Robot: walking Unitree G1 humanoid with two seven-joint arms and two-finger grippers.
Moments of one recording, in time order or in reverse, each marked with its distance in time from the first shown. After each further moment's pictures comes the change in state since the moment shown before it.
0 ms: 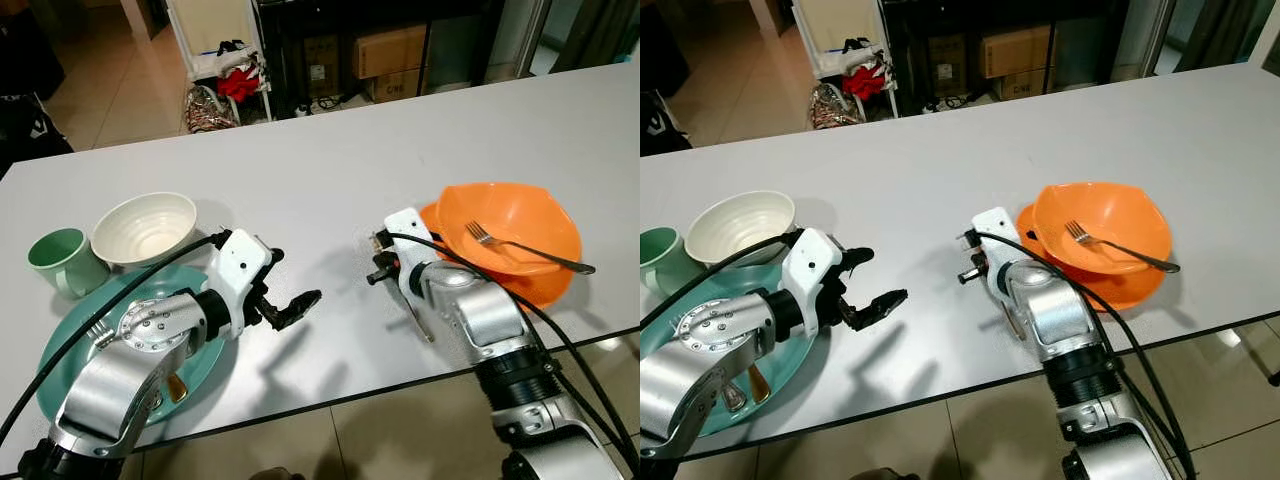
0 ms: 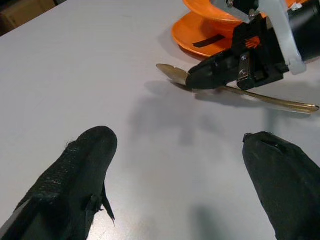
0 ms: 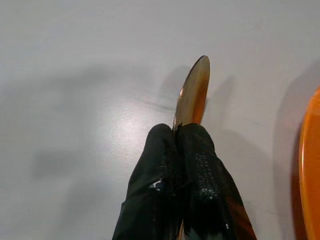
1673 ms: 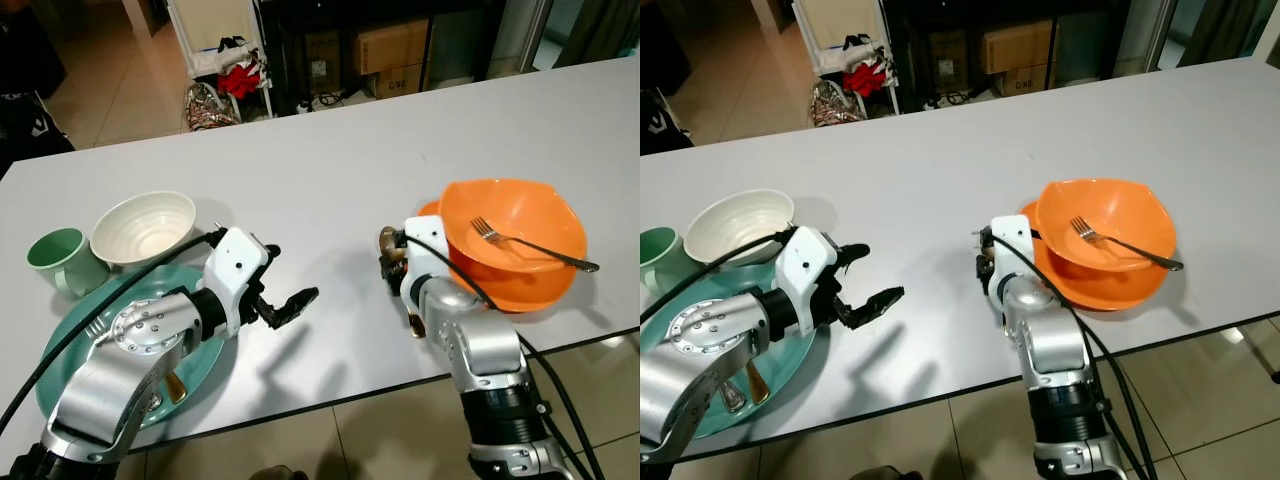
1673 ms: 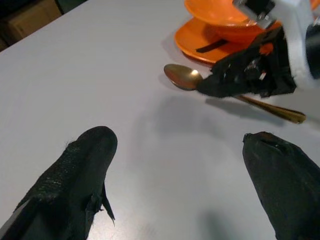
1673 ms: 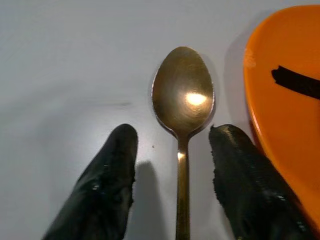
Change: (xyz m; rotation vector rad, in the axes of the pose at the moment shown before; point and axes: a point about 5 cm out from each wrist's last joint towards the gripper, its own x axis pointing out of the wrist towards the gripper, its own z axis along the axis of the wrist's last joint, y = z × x) left arm -0.007 0.000 0.005 0.026 -0.027 0.011; right arm -0.012 0.017 -0.009 0.240 -0.065 -0.218
